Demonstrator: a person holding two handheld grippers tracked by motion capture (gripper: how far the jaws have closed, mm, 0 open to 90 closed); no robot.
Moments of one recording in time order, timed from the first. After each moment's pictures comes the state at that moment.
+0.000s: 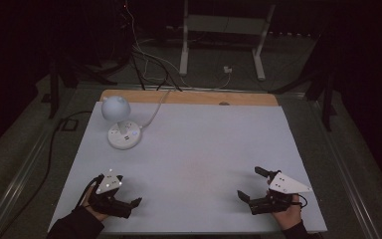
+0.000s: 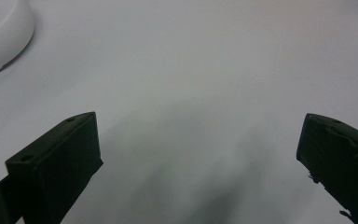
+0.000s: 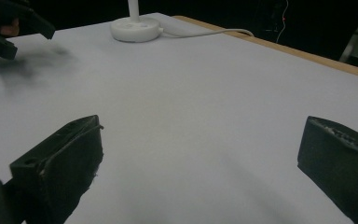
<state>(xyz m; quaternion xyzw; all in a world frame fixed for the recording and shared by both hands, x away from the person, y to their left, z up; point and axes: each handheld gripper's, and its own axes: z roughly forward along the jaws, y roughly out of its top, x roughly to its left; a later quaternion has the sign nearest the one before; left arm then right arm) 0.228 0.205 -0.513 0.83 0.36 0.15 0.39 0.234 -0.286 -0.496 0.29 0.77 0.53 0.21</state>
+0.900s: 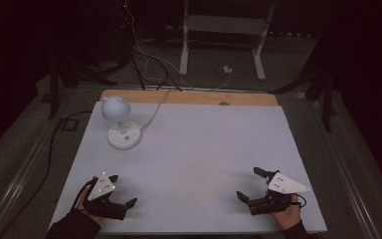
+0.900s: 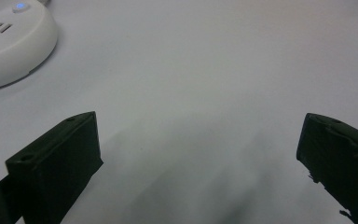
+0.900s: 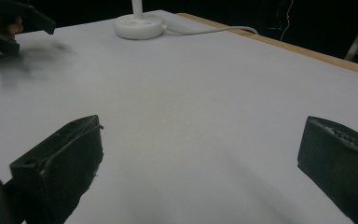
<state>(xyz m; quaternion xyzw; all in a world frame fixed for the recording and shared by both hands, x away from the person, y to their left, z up) 0.222 0.219 -0.522 0.82 0.34 0.18 0.42 0.234 -0.284 -0.497 0.28 0.78 0.52 0.20</state>
